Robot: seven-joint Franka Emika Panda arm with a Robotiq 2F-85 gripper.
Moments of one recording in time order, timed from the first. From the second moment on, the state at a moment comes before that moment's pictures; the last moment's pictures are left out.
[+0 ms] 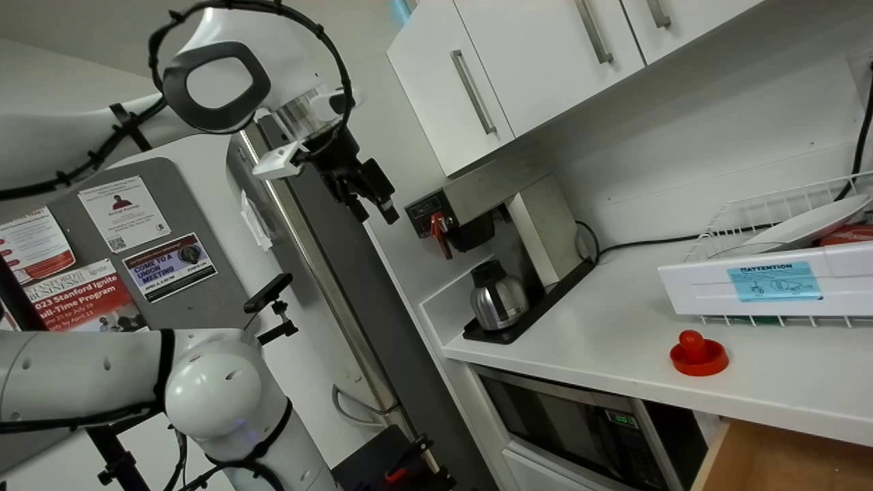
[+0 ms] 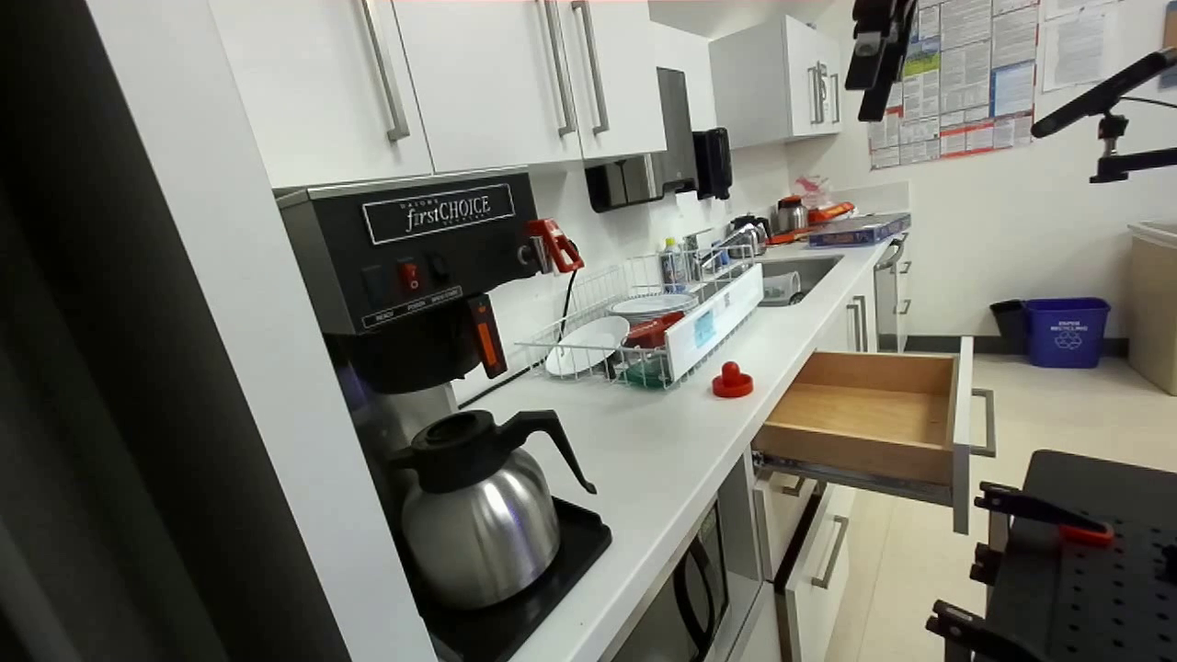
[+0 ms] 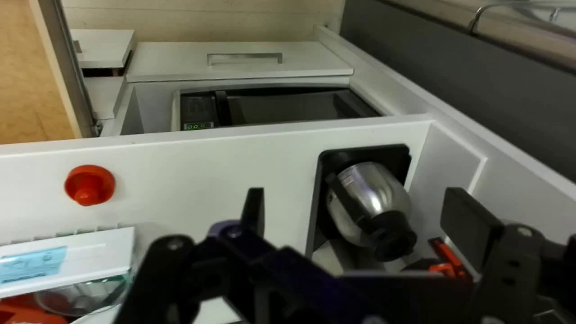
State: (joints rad) arm 0.04 -0.99 -0.25 -2.52 0.11 1.74 -0.30
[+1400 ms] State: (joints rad) arm -0.45 -0.57 -0.64 -2.78 -0.07 2.33 -0.27
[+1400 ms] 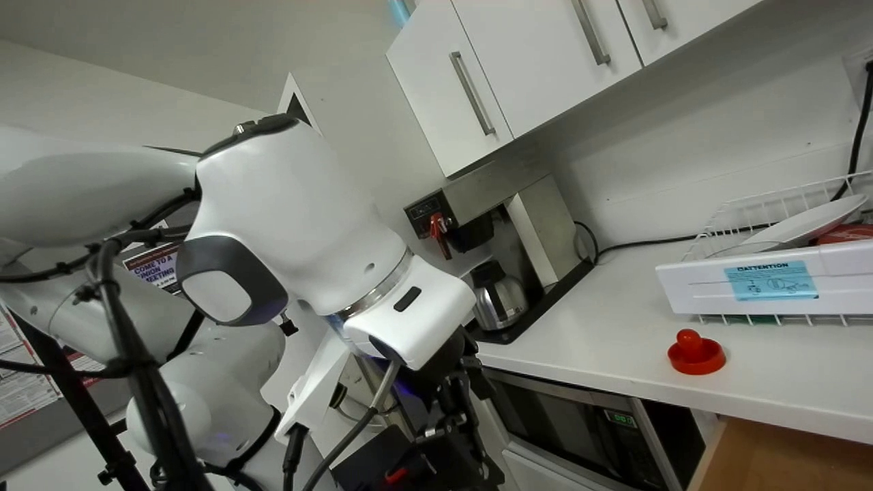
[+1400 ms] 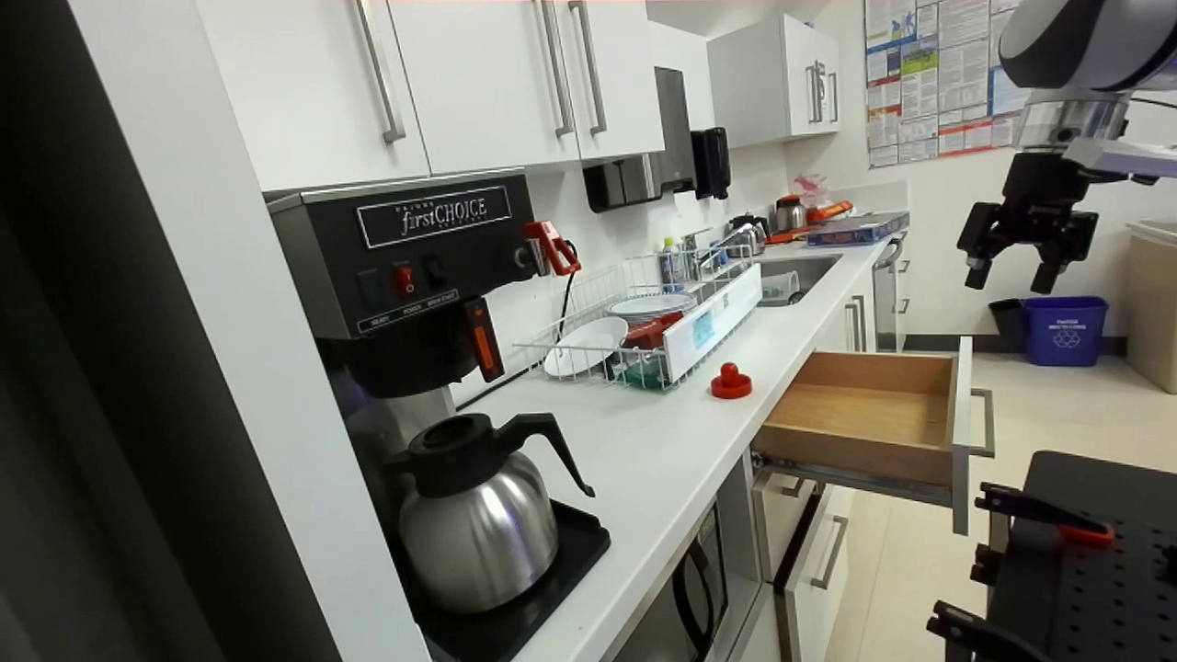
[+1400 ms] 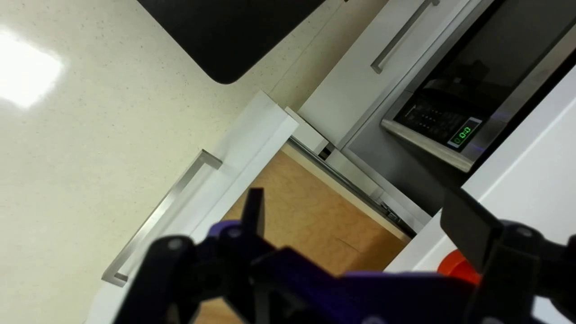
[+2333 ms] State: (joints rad) arm -0.29 -0.24 -0.94 -2.71 0.28 2.50 -0.46
